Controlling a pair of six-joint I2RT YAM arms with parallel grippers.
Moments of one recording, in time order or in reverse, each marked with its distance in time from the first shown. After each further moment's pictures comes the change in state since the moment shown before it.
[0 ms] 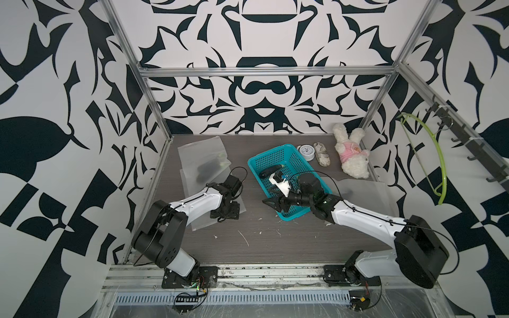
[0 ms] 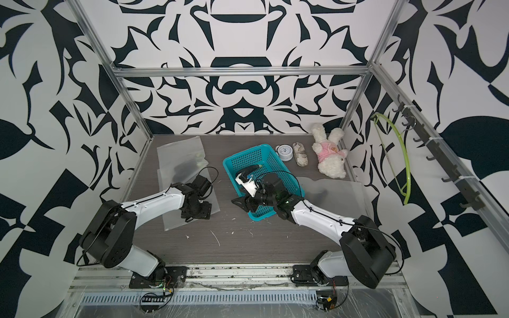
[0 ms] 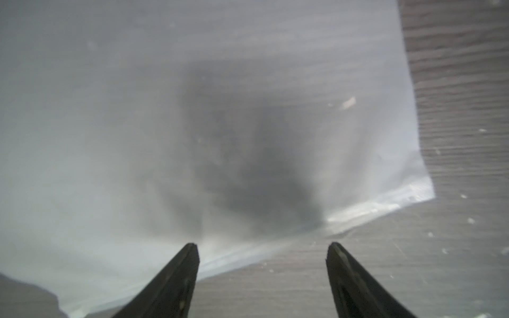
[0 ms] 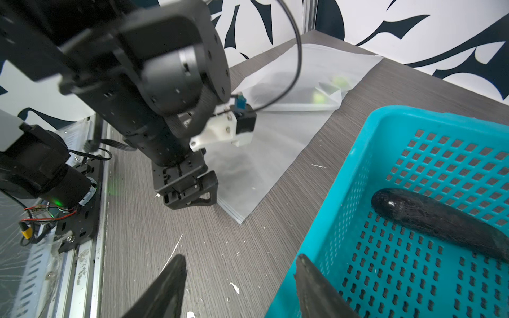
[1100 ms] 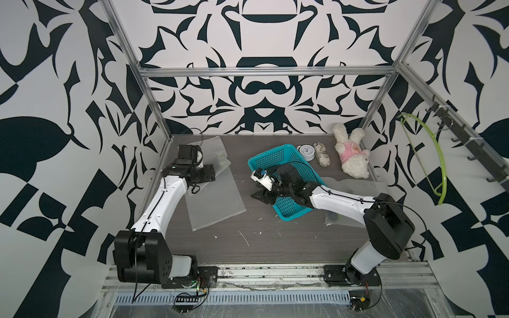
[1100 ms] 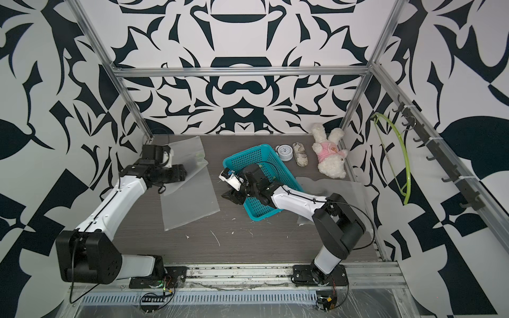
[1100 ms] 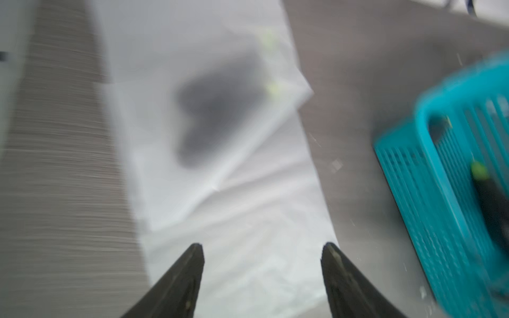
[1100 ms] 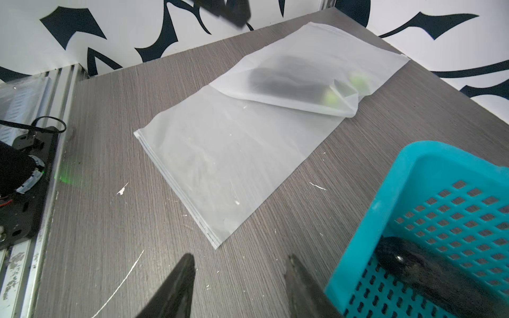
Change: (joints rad) left arm 0.365 -0.213 0.229 0.033 0.179 0.237; right arm 0.063 0.262 0.260 -0.117 0.070 -0.174
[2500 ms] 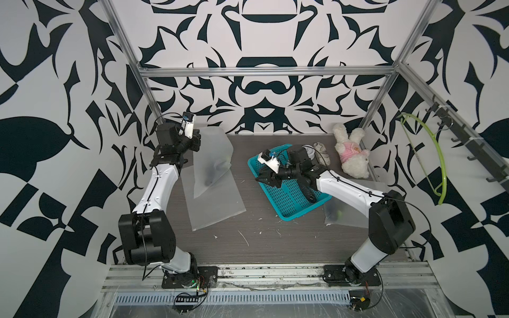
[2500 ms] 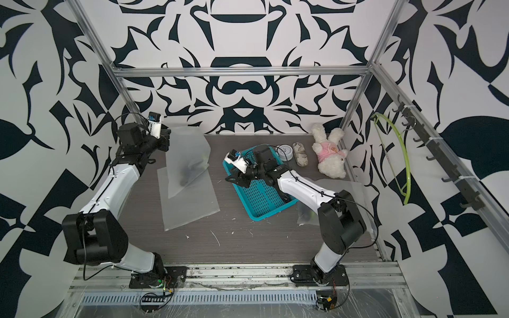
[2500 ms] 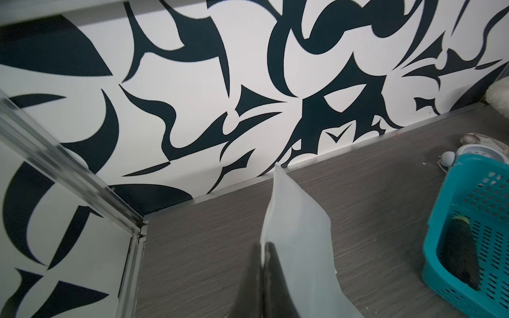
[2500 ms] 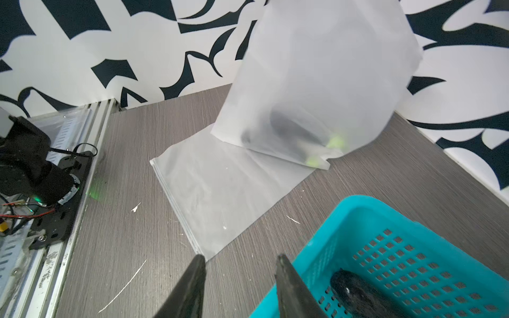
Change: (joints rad) left arm 0.251 0.184 0.183 0.674 0.249 0.442; right arm -0.101 0.046 0.222 -0.152 -0.218 -0.092
